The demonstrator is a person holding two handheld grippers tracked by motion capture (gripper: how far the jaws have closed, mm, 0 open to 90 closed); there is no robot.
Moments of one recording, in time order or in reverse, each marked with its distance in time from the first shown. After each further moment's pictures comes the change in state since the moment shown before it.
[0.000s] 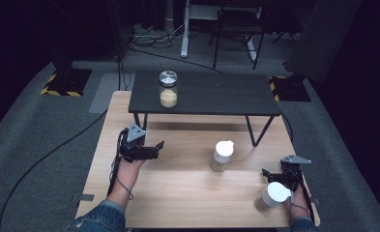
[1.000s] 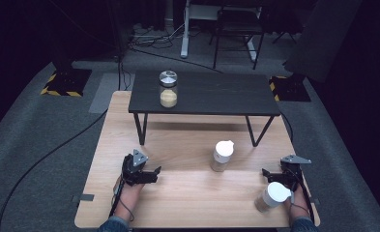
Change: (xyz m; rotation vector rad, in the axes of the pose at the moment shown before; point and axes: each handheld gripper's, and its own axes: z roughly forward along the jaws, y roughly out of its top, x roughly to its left) left arm -0.018 -0.066 0.023 0.178 0.052 -0.019; right arm 0.000 0.000 0.000 0.000 0.000 0.000
